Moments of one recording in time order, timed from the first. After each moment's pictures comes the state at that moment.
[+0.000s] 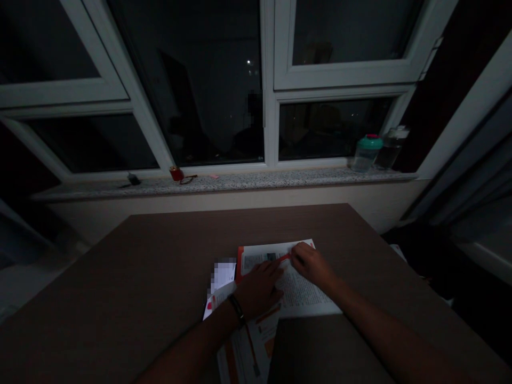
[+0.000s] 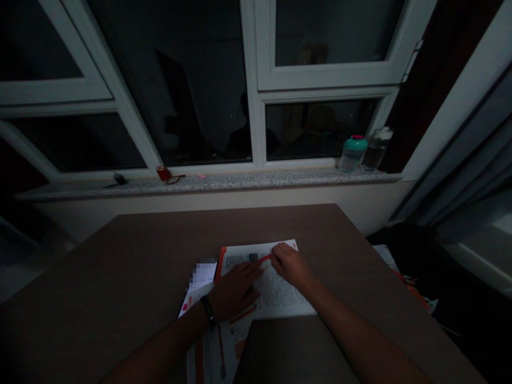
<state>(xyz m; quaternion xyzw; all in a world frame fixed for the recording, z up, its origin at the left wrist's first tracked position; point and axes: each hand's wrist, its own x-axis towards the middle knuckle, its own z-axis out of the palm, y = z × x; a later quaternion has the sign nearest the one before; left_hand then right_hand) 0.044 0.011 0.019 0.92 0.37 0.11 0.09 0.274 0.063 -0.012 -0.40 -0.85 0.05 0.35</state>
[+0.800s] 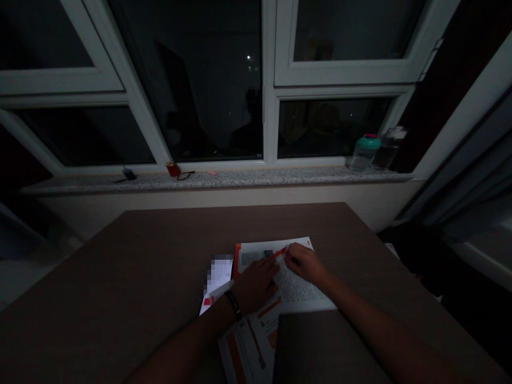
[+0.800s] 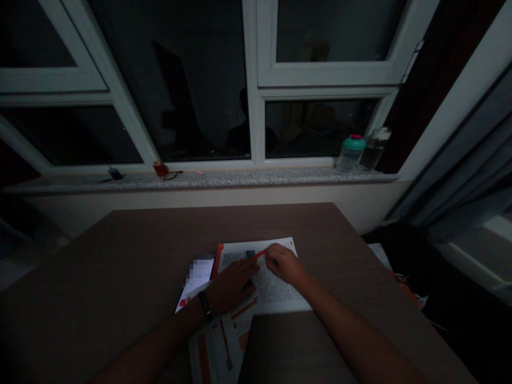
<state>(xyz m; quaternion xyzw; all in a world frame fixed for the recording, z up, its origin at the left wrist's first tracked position) 0.045 0.014 0.015 0.92 0.37 0.12 0.09 0.271 0.064 -0.013 -0.34 -0.86 0.09 0.36</state>
